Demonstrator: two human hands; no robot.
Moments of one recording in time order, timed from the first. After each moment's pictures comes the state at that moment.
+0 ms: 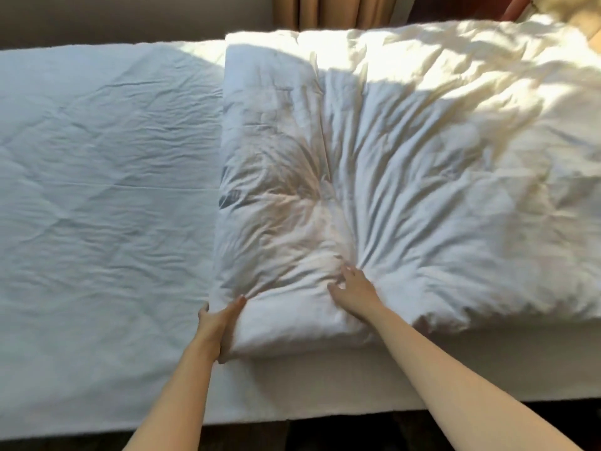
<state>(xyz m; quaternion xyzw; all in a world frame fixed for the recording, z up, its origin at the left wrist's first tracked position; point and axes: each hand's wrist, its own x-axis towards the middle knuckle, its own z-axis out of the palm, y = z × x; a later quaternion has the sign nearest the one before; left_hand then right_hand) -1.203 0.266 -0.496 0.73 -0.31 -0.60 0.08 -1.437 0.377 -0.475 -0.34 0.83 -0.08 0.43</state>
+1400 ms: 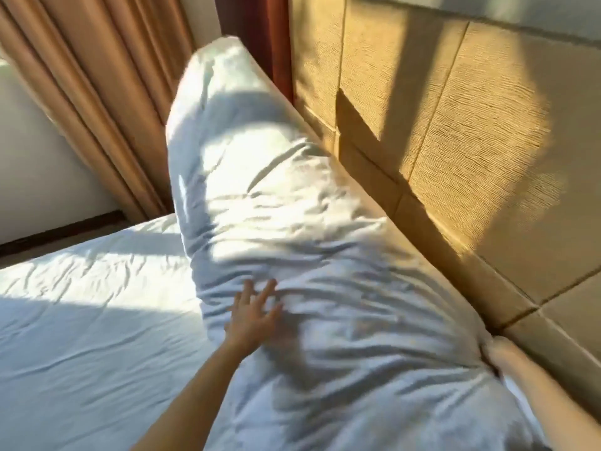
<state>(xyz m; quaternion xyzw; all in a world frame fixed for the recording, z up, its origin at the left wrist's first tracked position) -1.872 0.355 -0.307 0.33 -0.86 -0.37 -0.02 -2.064 0.721 -0.302 0.14 0.92 -0.23 0.27</state>
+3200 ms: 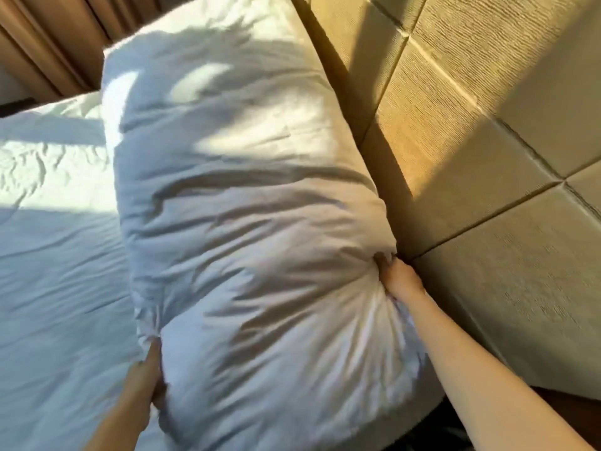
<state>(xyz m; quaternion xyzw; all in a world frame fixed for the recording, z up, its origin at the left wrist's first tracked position) -1.675 0.398 -0.470 0.70 -0.44 -0.56 -0.01 -2.006 0.680 -0.464 -0.01 0.94 -0.17 0.31</state>
